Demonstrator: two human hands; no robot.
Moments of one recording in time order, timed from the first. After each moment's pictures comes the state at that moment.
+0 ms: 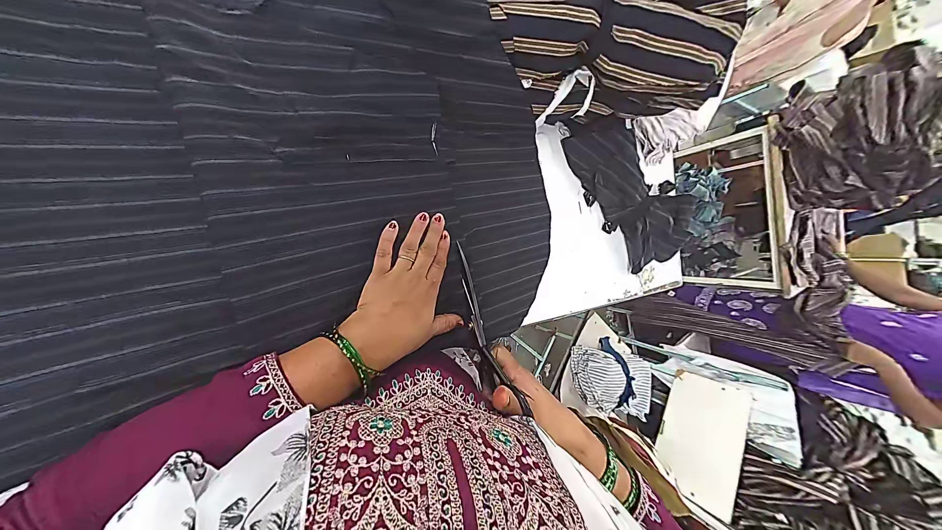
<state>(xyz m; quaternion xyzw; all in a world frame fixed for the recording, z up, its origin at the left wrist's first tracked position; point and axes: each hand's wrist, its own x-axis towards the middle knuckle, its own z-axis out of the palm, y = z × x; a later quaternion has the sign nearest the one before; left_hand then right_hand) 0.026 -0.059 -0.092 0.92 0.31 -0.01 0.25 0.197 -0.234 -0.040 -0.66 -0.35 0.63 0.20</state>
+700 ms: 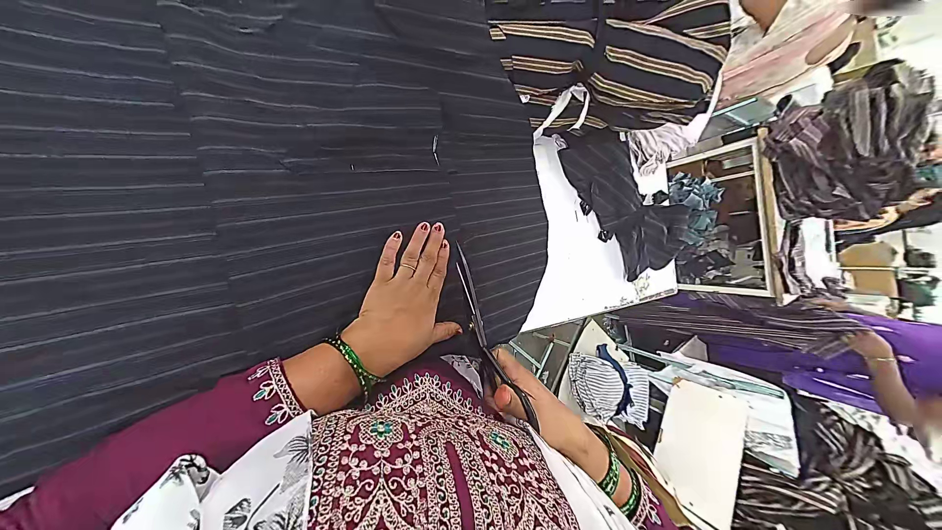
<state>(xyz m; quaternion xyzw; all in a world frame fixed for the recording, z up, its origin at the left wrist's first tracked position) 0.025 -0.059 -0.092 0.92 0.30 -0.01 0.25 0.199 -0.228 -0.039 -0.66 -0.37 0.62 0.21</state>
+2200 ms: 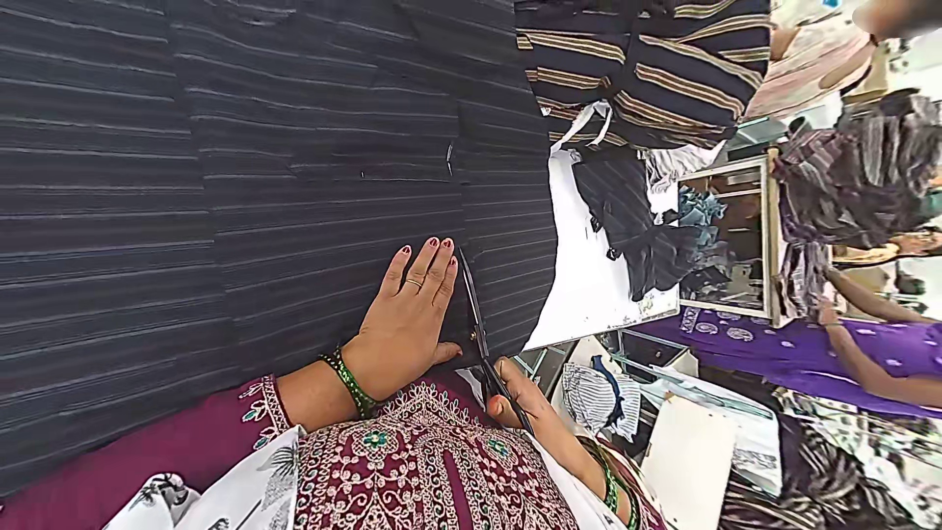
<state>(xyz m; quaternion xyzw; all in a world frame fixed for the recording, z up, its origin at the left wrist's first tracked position) 0.024 -0.058 -0.088 0.92 0.29 -0.02 0.28 0.195 -0.212 -0.033 -0.70 -0.39 0.56 0.21</state>
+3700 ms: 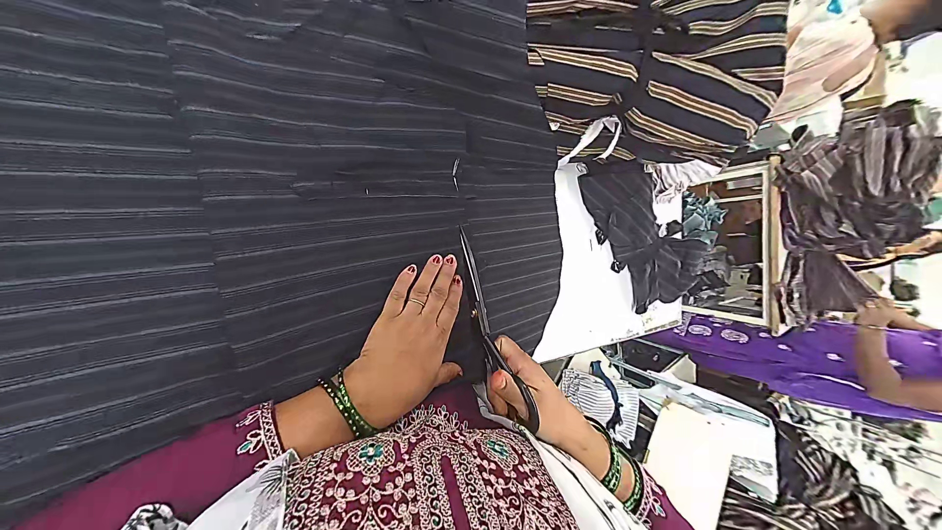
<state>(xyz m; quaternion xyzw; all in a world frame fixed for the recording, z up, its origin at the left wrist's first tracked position) 0.022 -0.061 -0.096 0.92 0.30 0.09 0.25 0.204 -0.168 -0.039 -0.66 -0.34 0.63 0.25</state>
